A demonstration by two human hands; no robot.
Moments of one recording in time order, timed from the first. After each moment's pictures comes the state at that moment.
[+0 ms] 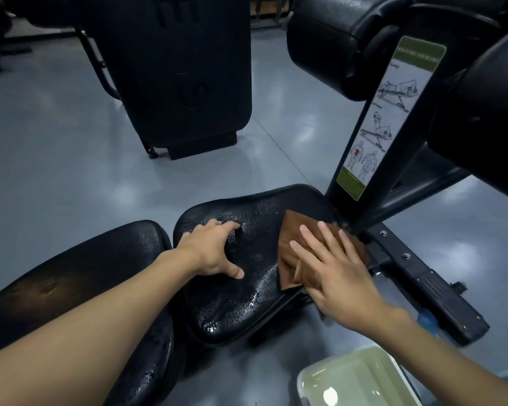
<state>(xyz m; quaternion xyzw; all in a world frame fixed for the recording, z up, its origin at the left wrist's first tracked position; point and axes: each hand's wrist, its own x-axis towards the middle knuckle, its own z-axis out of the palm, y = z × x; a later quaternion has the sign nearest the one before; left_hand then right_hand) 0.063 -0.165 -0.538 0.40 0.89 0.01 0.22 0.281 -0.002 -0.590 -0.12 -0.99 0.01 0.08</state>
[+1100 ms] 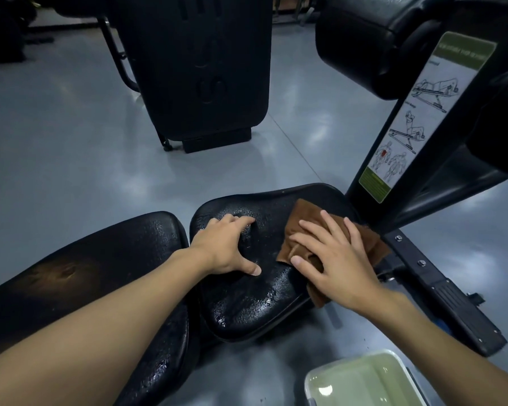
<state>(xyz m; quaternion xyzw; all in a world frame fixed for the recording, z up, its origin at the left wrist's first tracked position) 0.061 -0.177 -0.549 0.40 0.89 0.08 0.21 0.243 -0.009 -0.581 -0.14 -0.98 0.09 0.12</state>
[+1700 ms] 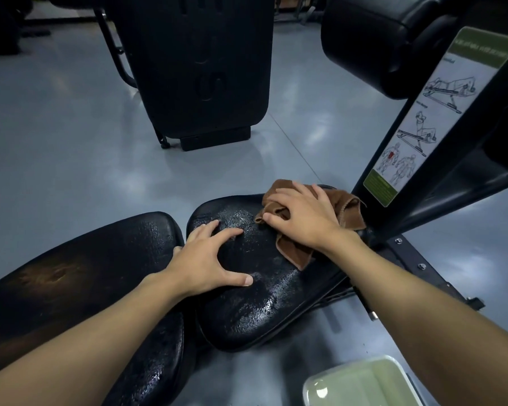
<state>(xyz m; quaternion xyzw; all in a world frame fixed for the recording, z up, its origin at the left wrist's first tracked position) 0.056 -0.210 -0.573 0.36 0.90 0.16 0.21 0.134 0.015 -0.561 -0.16 -0.98 0.10 0.04</state>
